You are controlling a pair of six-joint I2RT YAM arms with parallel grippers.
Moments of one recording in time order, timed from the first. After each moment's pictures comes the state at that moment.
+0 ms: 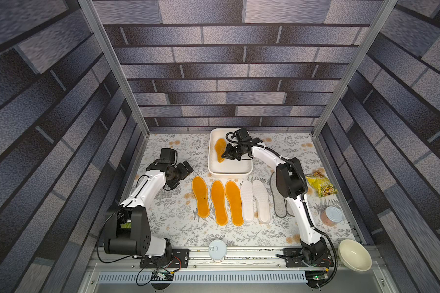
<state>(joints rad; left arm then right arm) -0.04 1.42 1.00 -0.62 0.27 -0.72 0.51 2.43 2.09 -0.58 -0.55 0.73</state>
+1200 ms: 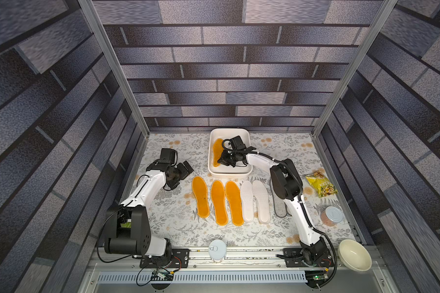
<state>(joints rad) -0.04 1.43 1.00 -0.62 0.27 -0.73 0.58 2.44 1.95 -0.36 -0.47 0.89</state>
